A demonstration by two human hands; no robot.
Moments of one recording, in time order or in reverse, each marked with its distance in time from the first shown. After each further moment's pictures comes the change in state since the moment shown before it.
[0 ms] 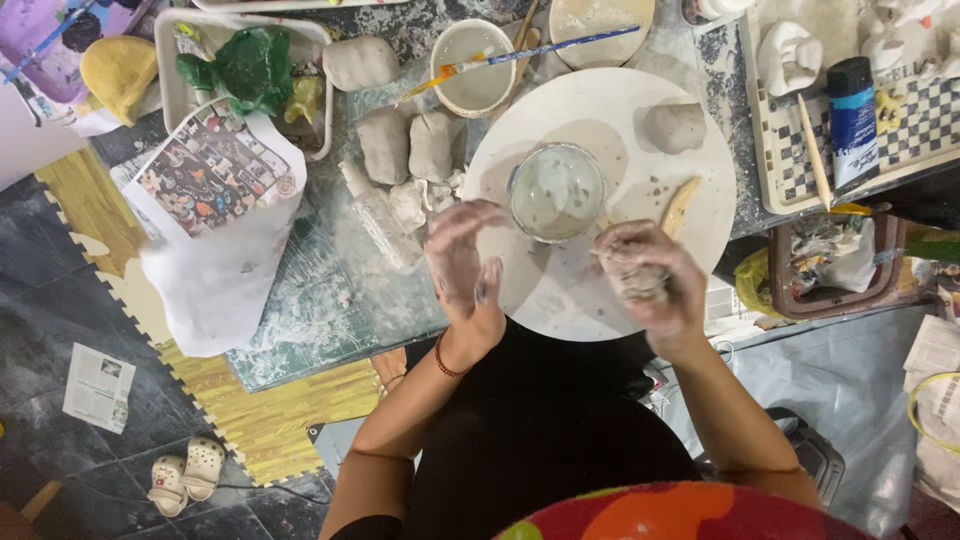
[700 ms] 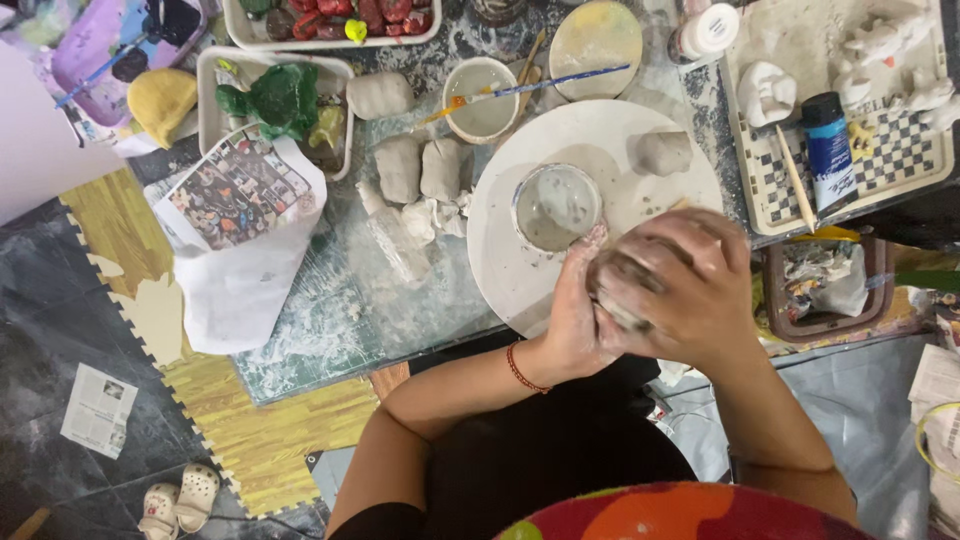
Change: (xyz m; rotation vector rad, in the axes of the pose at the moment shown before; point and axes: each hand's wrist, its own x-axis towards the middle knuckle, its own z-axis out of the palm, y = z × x) left_hand -0.012 0.017 0.091 -1.159 -0.098 -1.013; right_hand 0.017 -0.064 -0.008 -1.437 -0.282 -0.467
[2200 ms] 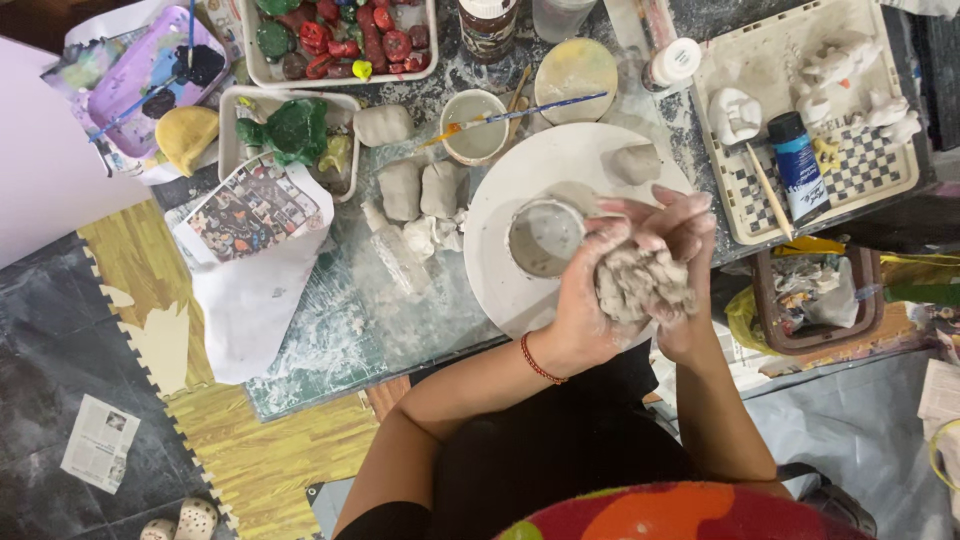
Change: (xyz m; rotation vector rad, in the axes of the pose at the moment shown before) left_hand 0.021 -0.003 0.030 -0.161 0.059 0.021; right_hand 0.031 -0.029 -0.003 1.244 0.348 0.661
